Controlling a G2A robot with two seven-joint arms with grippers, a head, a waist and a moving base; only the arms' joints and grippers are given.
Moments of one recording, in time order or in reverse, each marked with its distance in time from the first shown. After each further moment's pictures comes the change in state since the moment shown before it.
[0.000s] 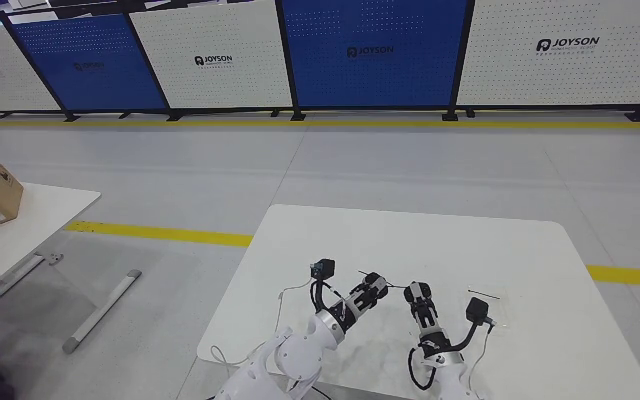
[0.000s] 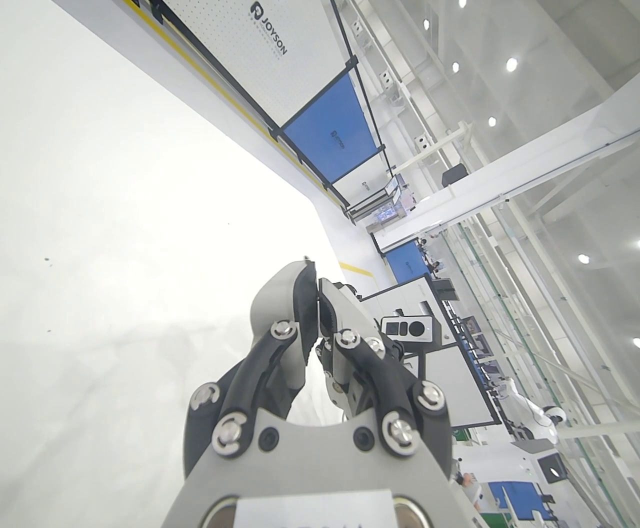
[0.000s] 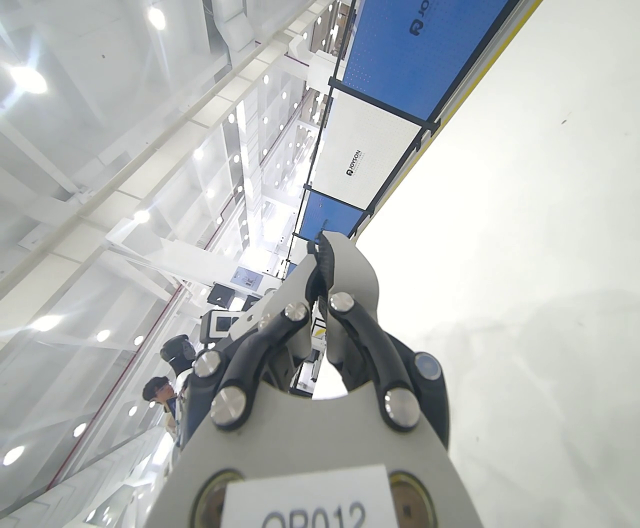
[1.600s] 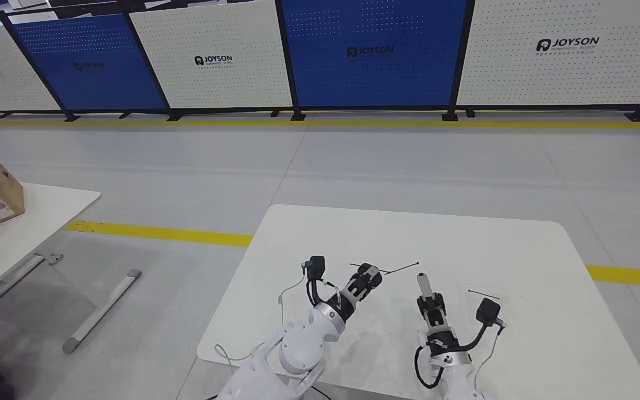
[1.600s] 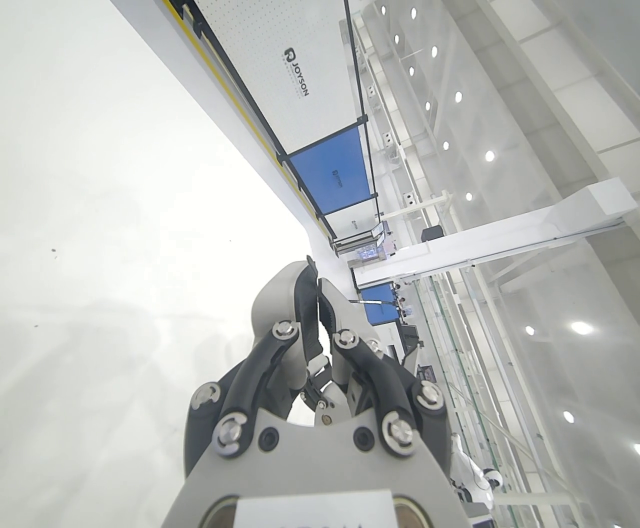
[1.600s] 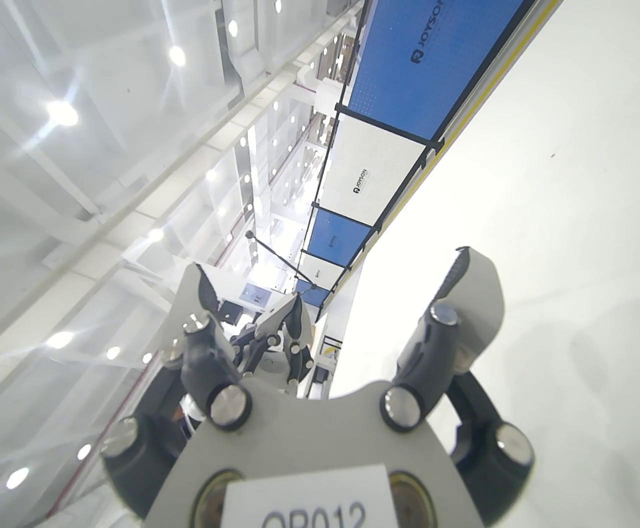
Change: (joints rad) left arm -0.019 -0.026 -0.006 0.007 -0.218 0.095 0.098; right arm -0.012 0.006 0.033 -0.030 -0.024 -0.028 -0.001
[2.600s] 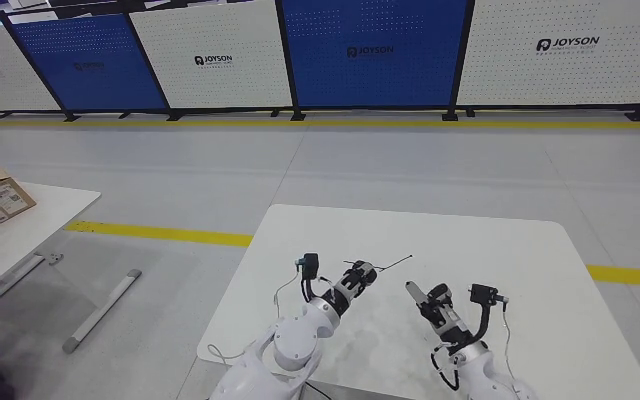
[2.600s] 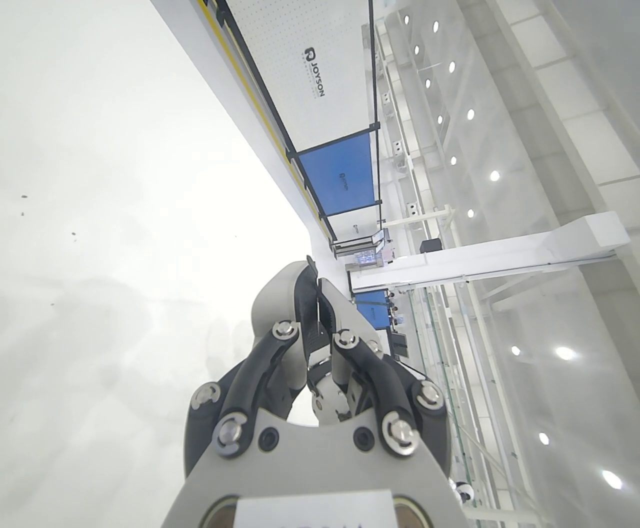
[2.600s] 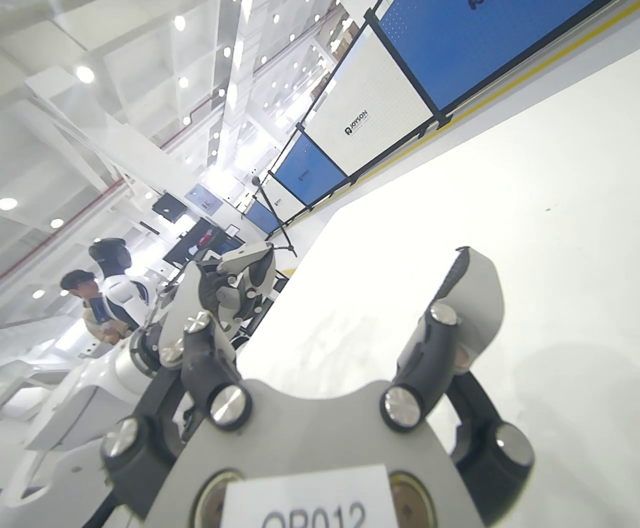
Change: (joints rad) left arm 0.014 0.002 -0.058 -0.065 -0.097 0.105 -0.035; right arm 0.043 0.058 0.114 -0.012 -0.295 -0.125 0.284
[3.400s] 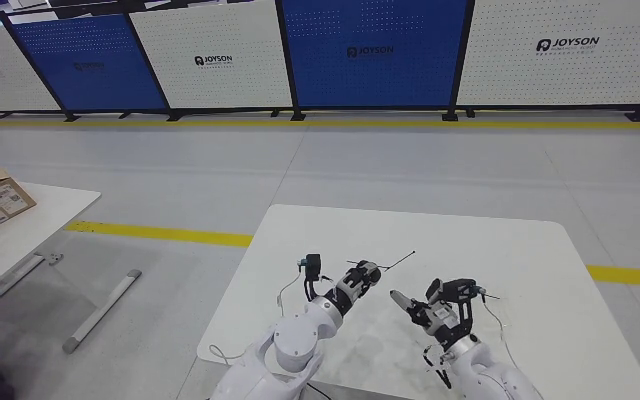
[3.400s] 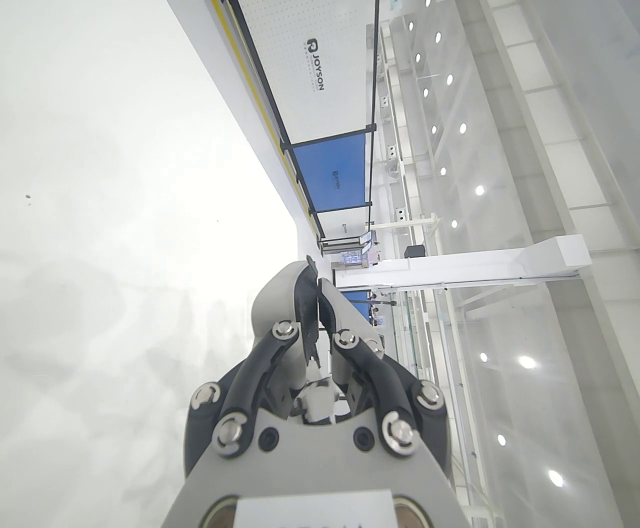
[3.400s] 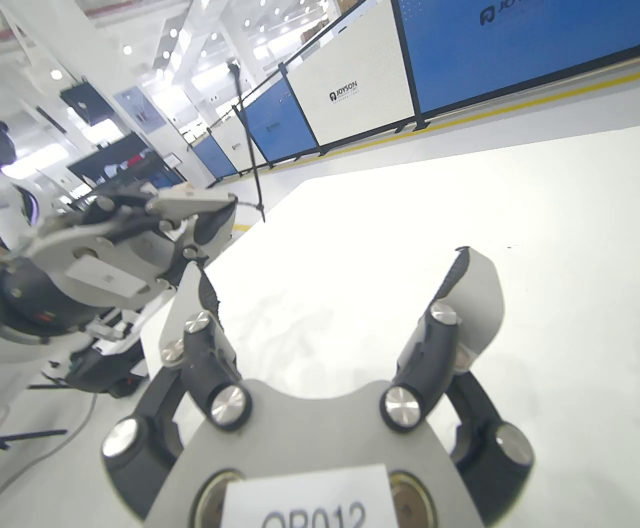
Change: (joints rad) left arm 0.001 -0.008 0.009 -0.037 -0.074 0.040 0.008; right arm 0.052 0.030 -0.059 0.027 -0.353 0.018 -0.020
